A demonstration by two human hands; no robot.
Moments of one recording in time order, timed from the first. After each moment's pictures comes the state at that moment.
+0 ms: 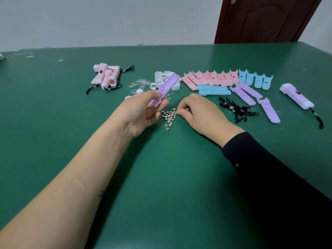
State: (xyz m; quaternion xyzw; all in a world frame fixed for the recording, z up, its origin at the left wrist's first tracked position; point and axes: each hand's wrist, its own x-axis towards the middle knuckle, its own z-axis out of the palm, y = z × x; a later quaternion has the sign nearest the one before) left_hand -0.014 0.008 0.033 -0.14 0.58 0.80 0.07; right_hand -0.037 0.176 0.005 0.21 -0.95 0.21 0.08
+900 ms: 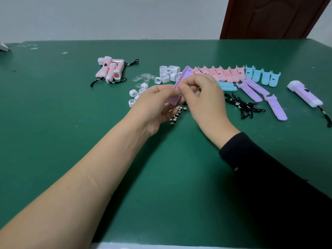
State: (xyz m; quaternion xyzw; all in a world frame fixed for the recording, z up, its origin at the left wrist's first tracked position) left_hand -0.004 0.029 0.031 -0.07 0.61 0.78 0.05; right_hand -0.018 0.148 0.020 0.10 -0.84 0.49 0.21
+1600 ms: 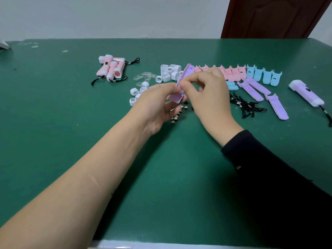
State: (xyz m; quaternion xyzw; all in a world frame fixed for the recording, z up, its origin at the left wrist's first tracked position) left_hand -0.001 0.030 0.035 -0.07 0.59 0.80 0.08; right_hand -0.017 0.150 0.025 0.08 -0.84 0.48 0.22
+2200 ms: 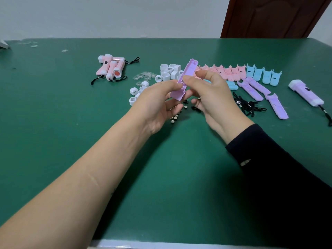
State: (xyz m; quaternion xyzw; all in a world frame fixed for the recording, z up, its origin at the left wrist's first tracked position) left_hand 0.000 0.031 0.037 -0.06 0.55 0.83 0.09; right_hand -0.018 0.153 0.033 0.00 -0.66 0.75 0.01
